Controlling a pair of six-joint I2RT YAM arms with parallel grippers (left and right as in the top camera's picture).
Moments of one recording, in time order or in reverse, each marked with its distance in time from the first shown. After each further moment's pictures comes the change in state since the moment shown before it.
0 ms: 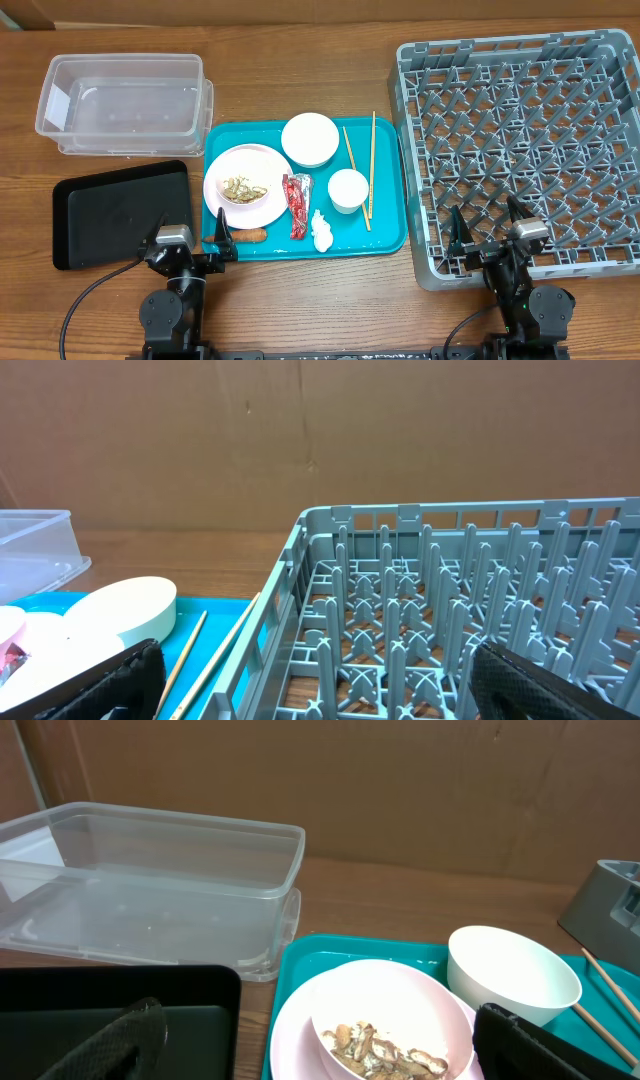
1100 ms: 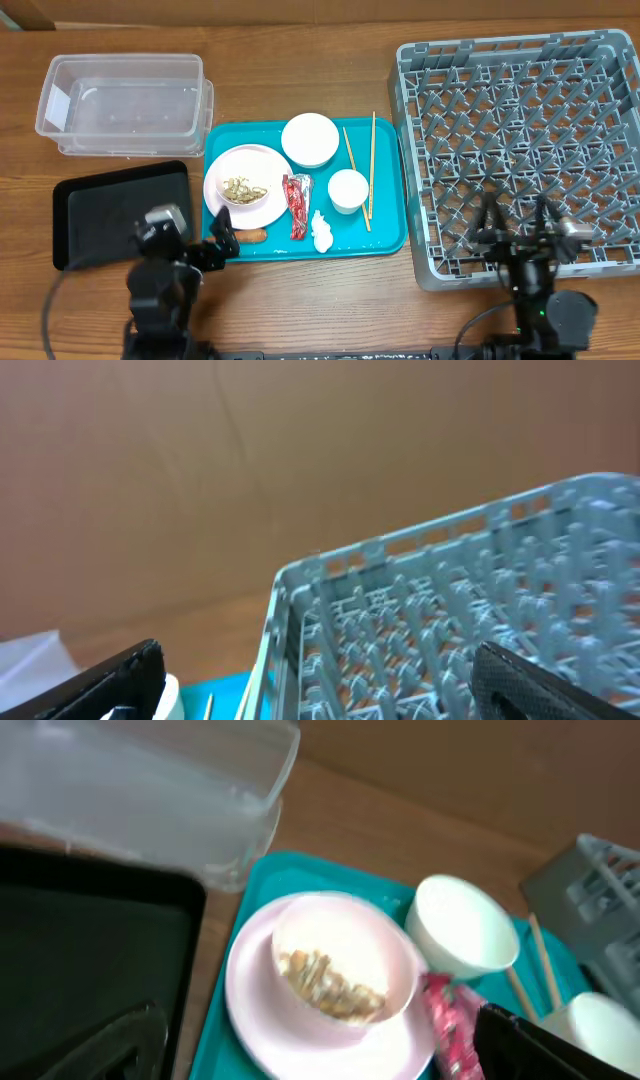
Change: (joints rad) left arm 0.000 0.301 0.277 -0.268 0.062 -0.222; right arm 0.000 0.075 0.209 -0.084 0.185 0.257
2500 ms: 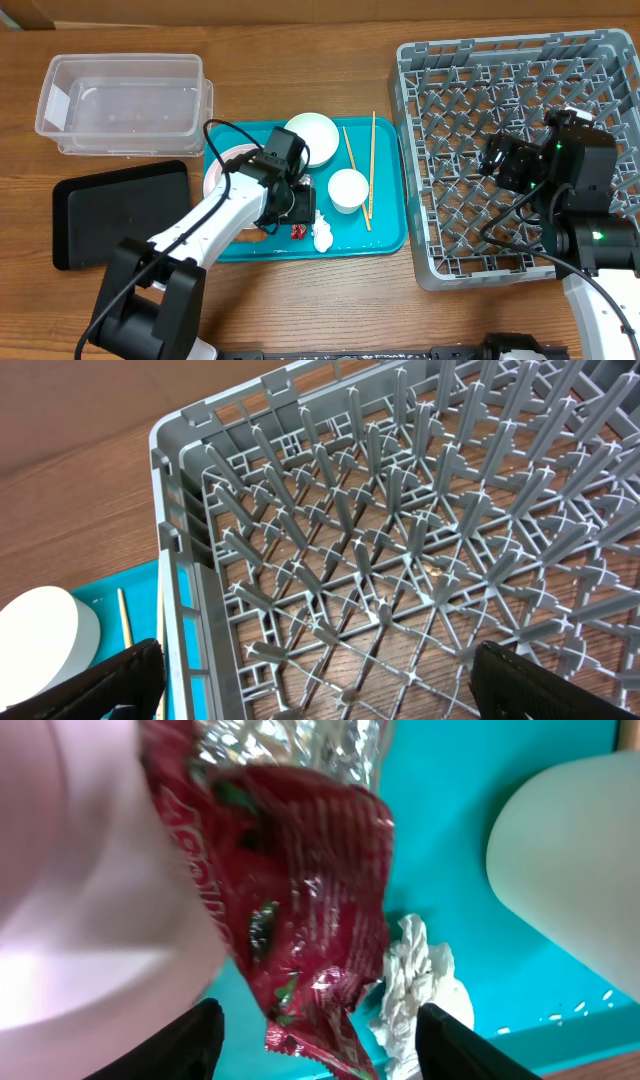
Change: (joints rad) left arm -0.466 1.387 0.761 -0.396 0.103 -0.083; right arm 0.000 0.949 0.769 -0.574 0.078 -0.046
